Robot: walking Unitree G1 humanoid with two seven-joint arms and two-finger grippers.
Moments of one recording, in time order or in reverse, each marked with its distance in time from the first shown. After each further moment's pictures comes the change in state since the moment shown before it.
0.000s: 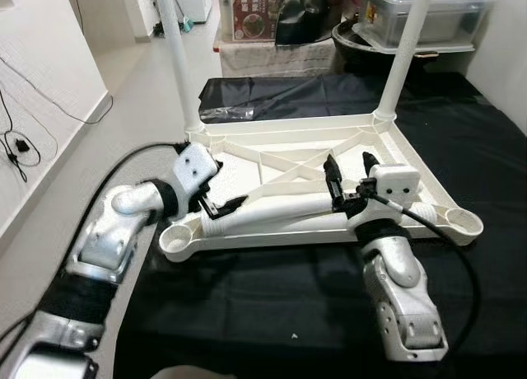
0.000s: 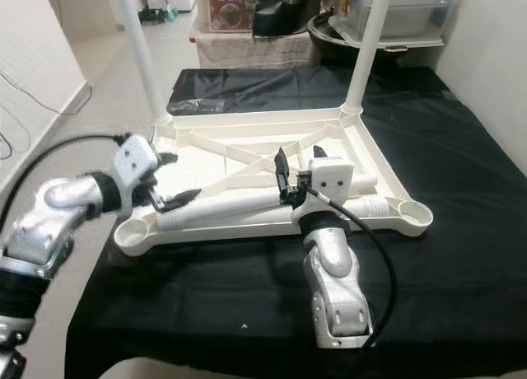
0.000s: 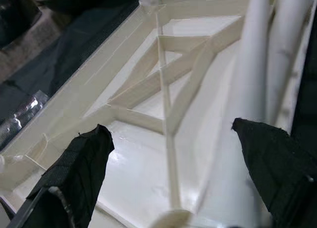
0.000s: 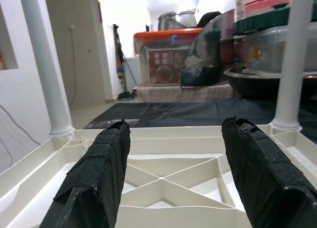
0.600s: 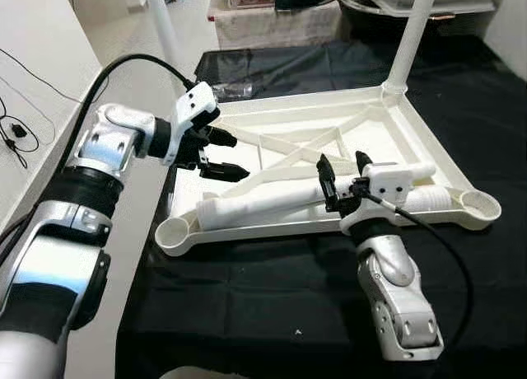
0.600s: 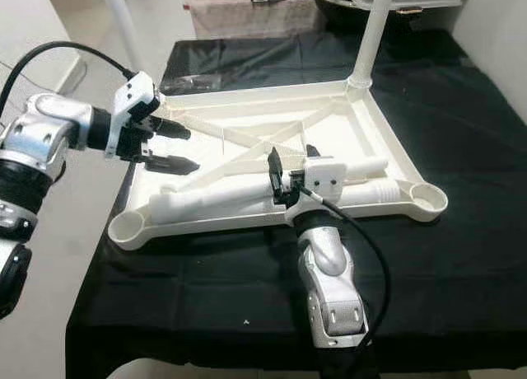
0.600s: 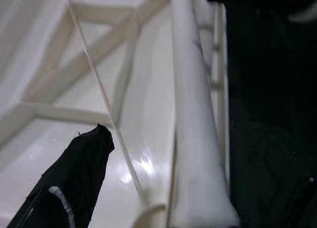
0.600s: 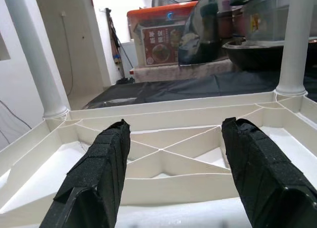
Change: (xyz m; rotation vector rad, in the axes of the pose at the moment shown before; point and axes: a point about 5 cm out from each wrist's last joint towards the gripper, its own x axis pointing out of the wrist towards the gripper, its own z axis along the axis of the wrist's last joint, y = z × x) left arm 0.011 0.039 0.026 -0.038 0.163 -0.451; right arm -0.006 0.007 -0.003 0.013 0.014 -0.005
